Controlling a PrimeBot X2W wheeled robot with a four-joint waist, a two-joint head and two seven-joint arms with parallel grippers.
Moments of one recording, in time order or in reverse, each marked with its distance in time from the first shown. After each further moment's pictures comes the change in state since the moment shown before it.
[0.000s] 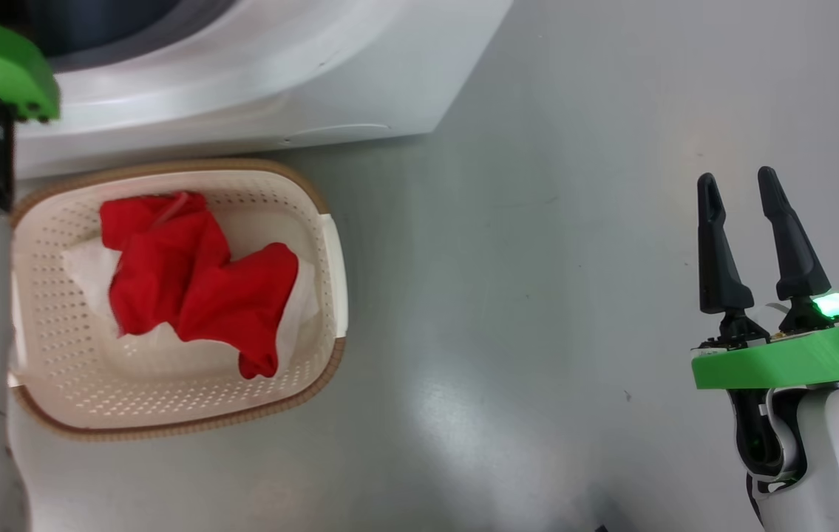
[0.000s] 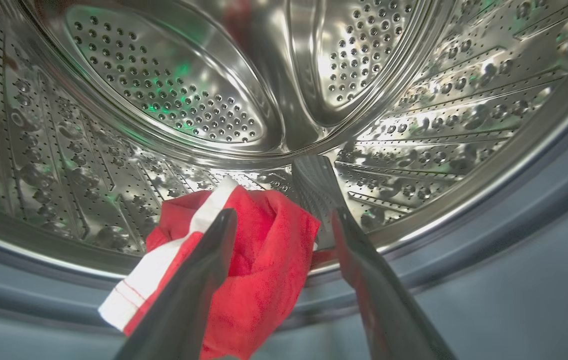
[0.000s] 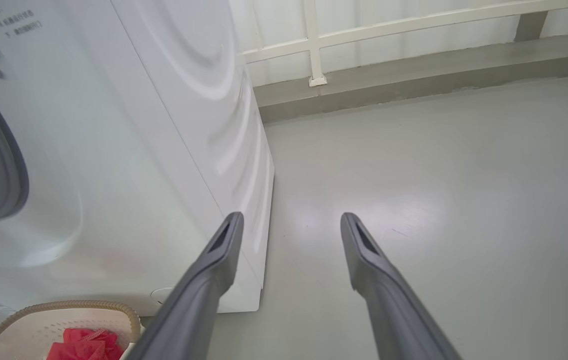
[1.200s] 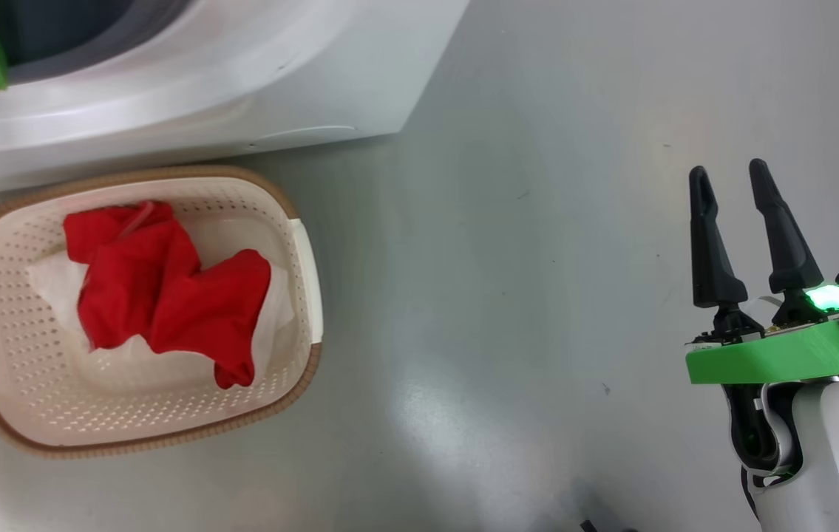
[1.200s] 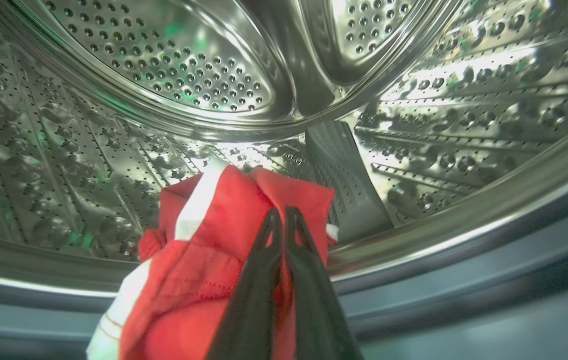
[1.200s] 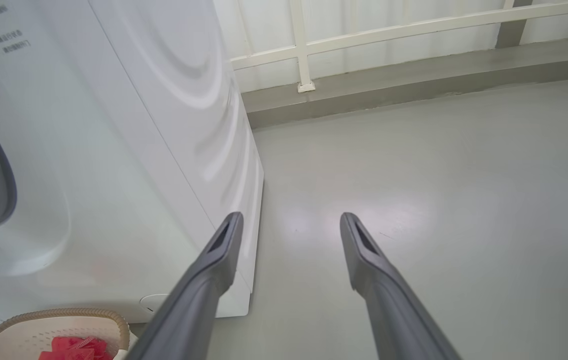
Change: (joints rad) left arm -0.217 0.058 -0.092 0.321 0.033 0.054 0.032; right arm -0.017 0.000 0.026 0.000 0.023 0.000 0.000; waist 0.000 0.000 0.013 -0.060
